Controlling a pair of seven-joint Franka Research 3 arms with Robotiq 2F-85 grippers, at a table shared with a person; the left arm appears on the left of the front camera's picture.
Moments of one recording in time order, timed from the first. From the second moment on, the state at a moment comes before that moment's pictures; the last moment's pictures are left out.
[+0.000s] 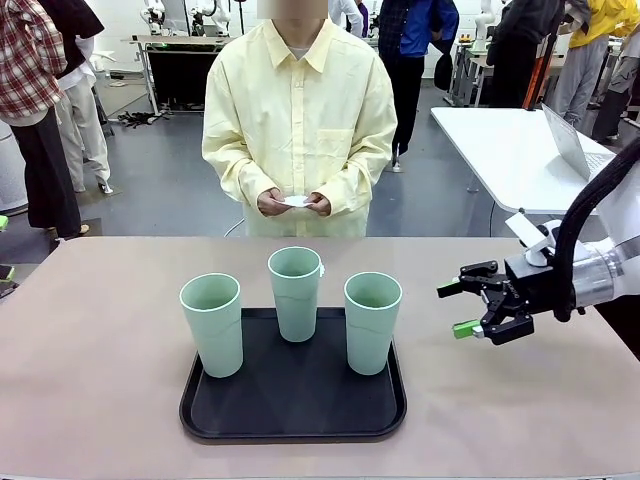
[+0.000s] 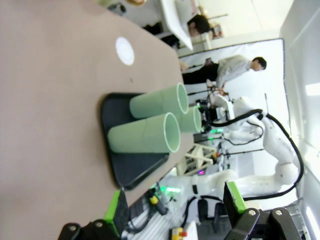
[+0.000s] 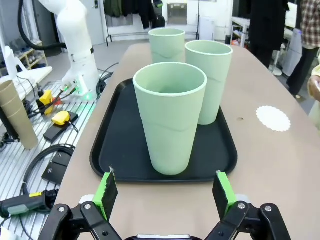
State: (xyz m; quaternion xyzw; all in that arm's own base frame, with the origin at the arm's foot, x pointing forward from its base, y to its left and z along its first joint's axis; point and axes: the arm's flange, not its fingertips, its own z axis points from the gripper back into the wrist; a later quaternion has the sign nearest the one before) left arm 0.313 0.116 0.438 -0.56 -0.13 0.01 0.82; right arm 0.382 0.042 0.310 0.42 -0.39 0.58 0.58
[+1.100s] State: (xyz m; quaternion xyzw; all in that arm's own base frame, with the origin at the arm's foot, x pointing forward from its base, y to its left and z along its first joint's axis) left arm 0.313 0.116 0.438 -0.56 -0.13 0.01 0.82; right arm 0.392 0.099 0.282 0.46 -0.40 0.58 0.54
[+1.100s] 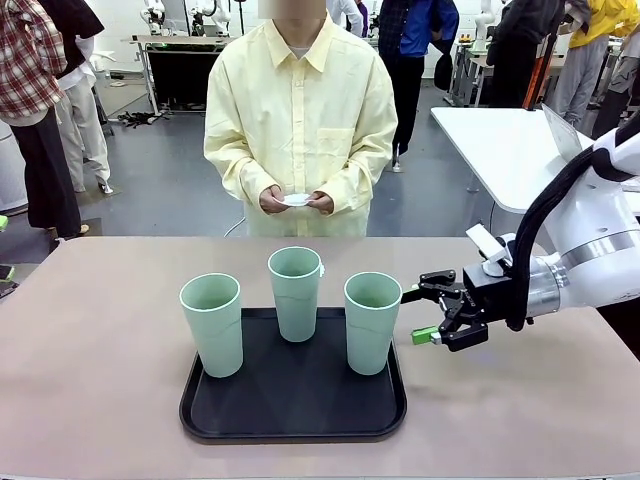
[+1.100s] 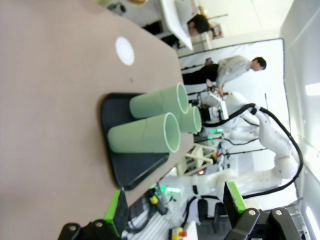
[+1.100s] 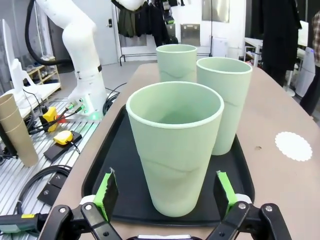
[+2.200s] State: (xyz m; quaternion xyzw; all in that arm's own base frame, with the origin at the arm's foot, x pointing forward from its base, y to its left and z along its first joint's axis) left arm 0.313 0.116 0.438 -0.56 -0.13 0.01 0.82; right arm 0.405 0.130 0.251 0.46 -0.38 0.59 0.54
